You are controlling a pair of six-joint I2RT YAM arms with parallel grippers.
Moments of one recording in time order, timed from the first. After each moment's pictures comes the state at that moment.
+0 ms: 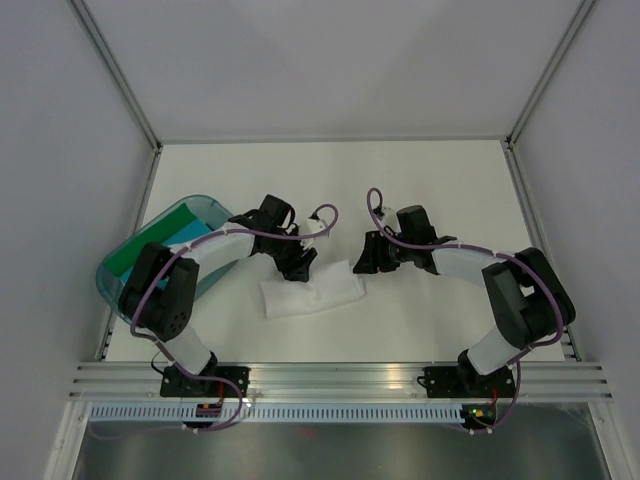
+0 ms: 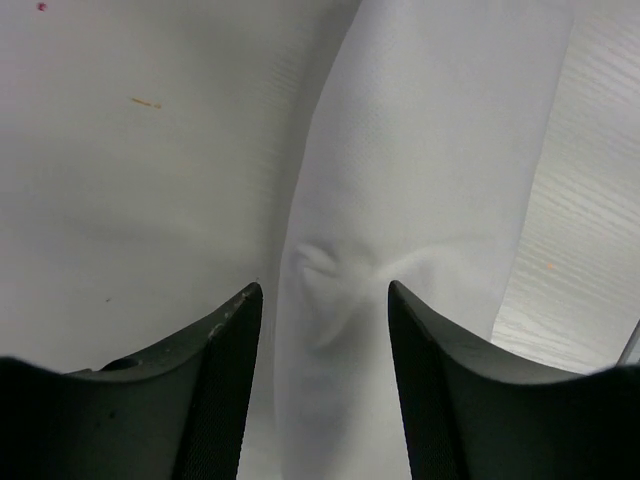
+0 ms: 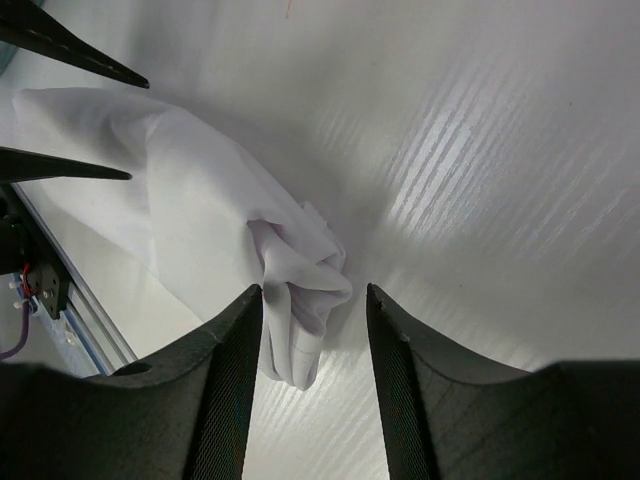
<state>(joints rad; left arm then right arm) -0.49 1.68 1.00 -0.45 0.54 0.51 0.41 1.61 0.75 0.02 -0.58 0.34</state>
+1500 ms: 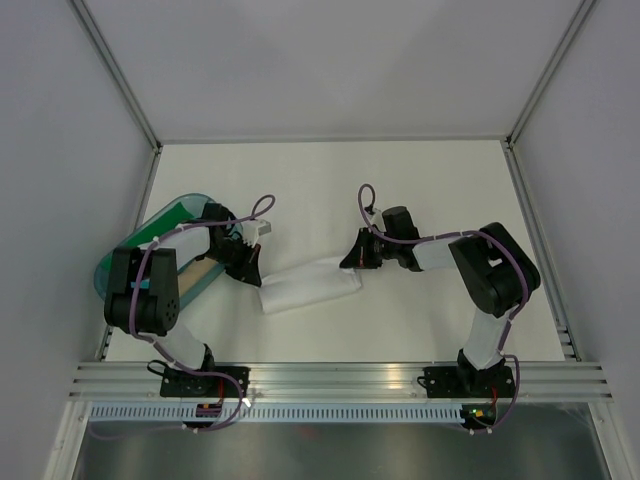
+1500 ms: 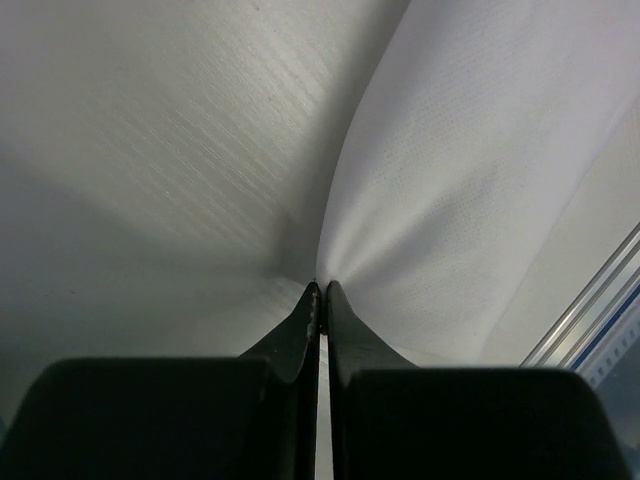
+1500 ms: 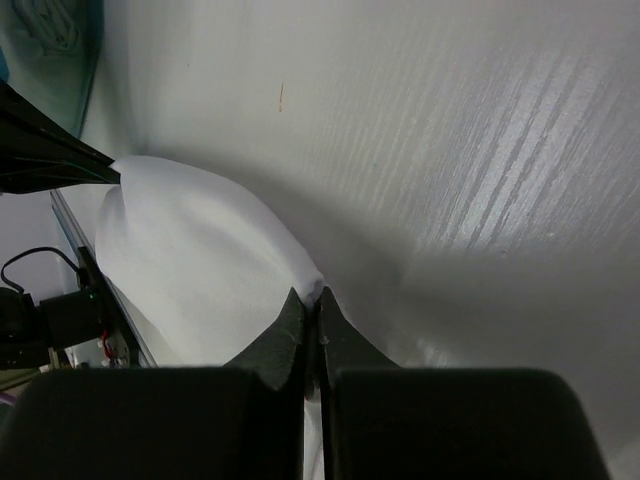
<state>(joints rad) -0.07 1.64 0.89 -0.66 0.63 0.51 0.45 1.85 0.80 0.30 -0.60 0.60</state>
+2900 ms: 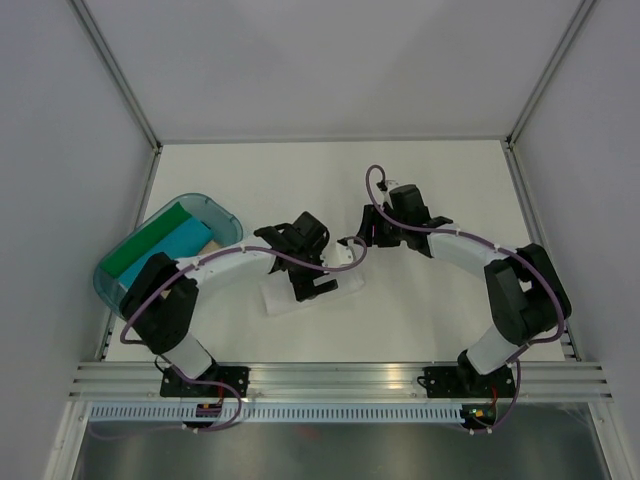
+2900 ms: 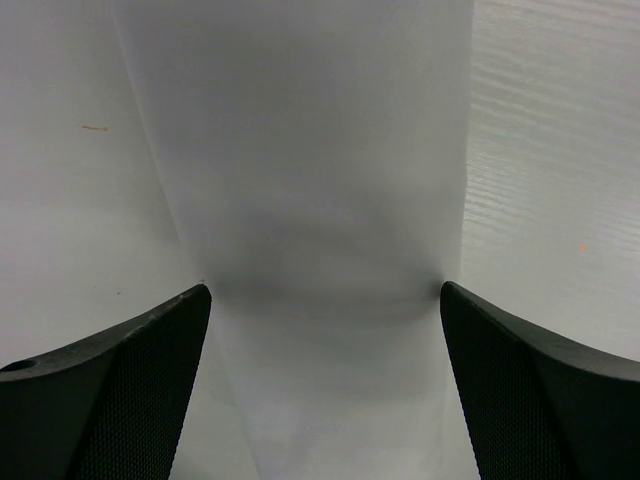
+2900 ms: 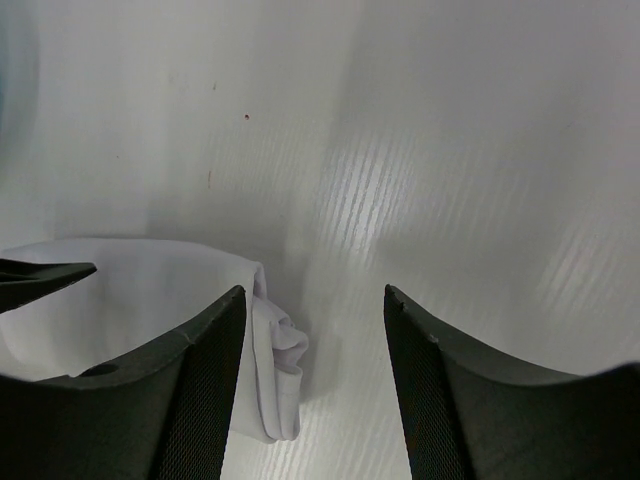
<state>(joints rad) -0.76 1.60 1.05 -0.58 0.16 0.56 0.43 1.63 0.95 -0.09 -0.24 0.41</state>
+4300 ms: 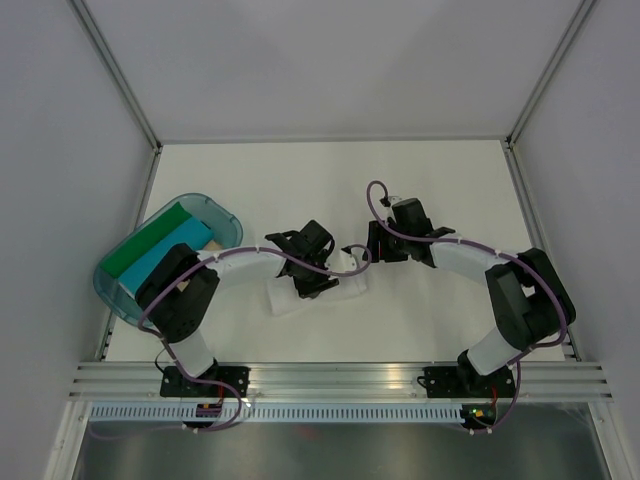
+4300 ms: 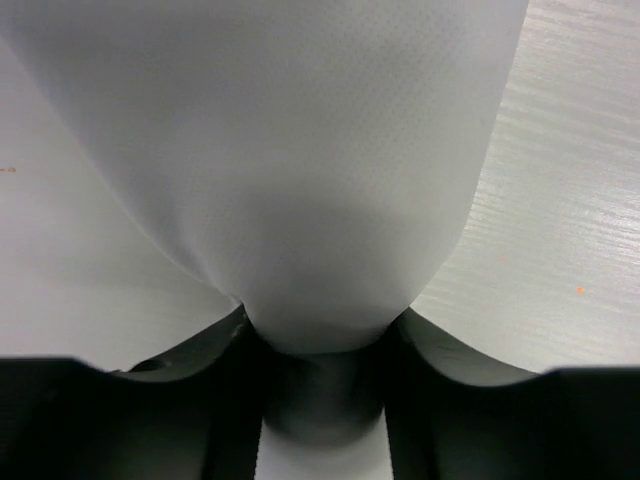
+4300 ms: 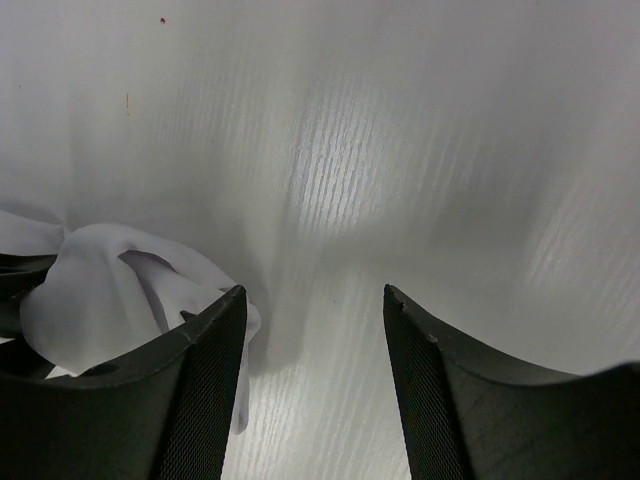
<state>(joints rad) -0.78 1.73 1.01 -0.49 0.18 0.54 0.43 1.60 0.85 -0.12 -0.21 0.37</state>
